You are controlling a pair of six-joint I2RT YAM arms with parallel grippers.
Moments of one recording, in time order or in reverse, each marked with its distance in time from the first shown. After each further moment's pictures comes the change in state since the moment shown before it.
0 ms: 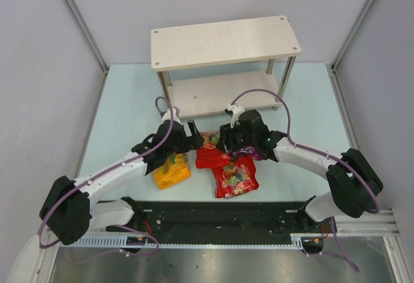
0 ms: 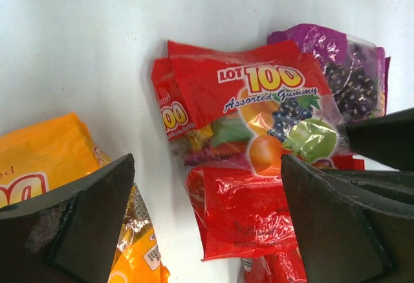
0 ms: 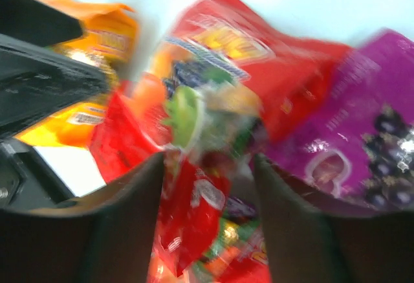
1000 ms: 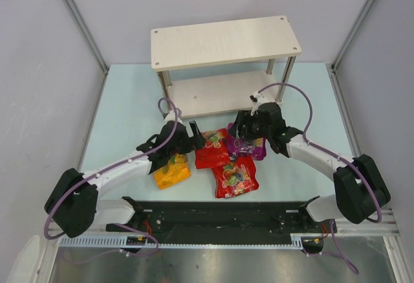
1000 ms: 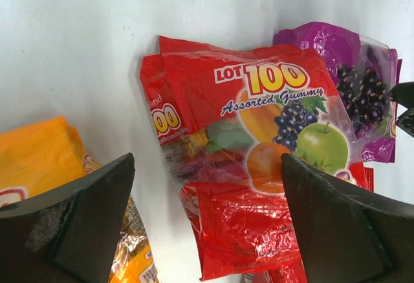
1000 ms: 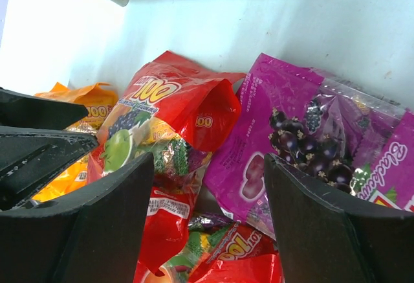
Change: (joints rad) left arm 0.000 0.062 -0.026 0.076 0.005 -0.020; right arm -0.193 -0.074 -0.045 0.031 0.003 0.178
